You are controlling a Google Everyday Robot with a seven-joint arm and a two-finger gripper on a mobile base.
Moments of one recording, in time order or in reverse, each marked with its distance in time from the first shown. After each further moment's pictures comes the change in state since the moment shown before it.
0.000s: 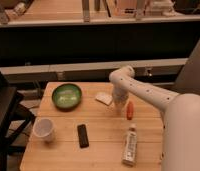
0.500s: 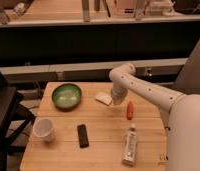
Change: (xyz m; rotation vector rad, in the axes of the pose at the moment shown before) arm 0.022 -0.022 -0.037 0.055 0.120 -0.192
